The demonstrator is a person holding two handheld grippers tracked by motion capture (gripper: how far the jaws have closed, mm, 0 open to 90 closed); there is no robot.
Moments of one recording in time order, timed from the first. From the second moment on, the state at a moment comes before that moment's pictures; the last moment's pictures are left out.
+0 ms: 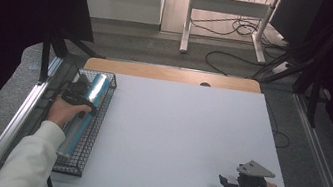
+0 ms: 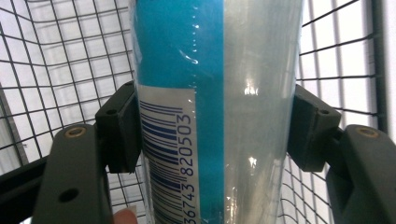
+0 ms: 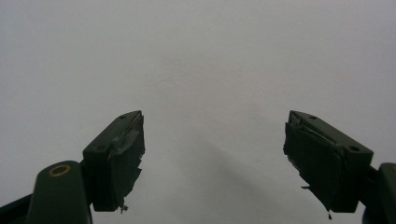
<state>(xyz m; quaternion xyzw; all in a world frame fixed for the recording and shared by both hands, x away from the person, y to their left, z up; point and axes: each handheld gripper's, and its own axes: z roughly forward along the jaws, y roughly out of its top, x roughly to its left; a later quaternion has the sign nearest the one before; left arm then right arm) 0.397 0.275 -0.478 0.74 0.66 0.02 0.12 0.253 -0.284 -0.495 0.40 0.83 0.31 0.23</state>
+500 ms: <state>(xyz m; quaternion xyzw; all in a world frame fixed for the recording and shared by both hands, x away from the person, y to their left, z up) 0.385 0.264 -0.445 0.74 0.65 0.08 0.16 0.252 -0.283 -0.494 0.40 0.83 0.31 0.23</state>
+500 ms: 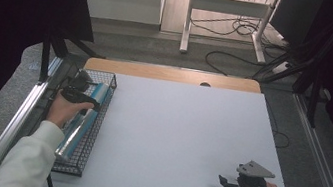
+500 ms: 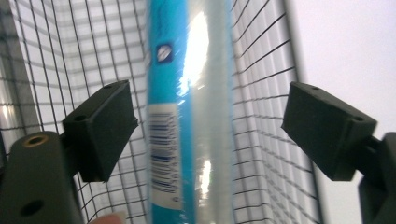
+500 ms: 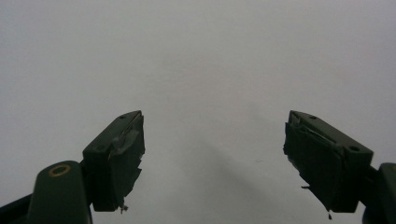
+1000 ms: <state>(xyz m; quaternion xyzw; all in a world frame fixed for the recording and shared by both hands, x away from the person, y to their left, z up) 0.340 0.233 -0.431 0.78 0.56 0.08 0.28 0.249 -0.287 -0.494 0.40 0.83 0.31 0.23</state>
